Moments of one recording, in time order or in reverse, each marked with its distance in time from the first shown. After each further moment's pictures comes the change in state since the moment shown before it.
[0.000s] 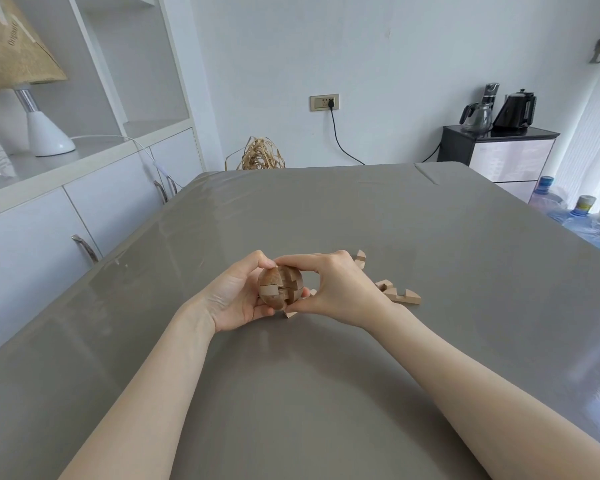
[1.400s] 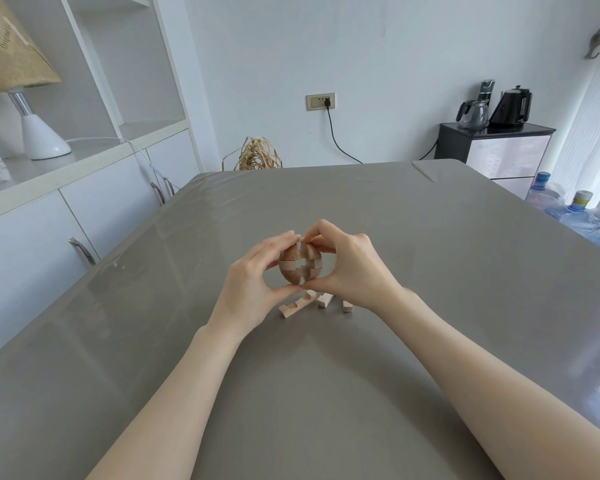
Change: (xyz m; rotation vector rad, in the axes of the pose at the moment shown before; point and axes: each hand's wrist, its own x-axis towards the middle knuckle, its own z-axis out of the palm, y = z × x) left_hand 0.020 -0.025 0.012 0.930 0.481 0.983; right_hand 0.005 0.019 -0.012 0.092 0.148 0.134
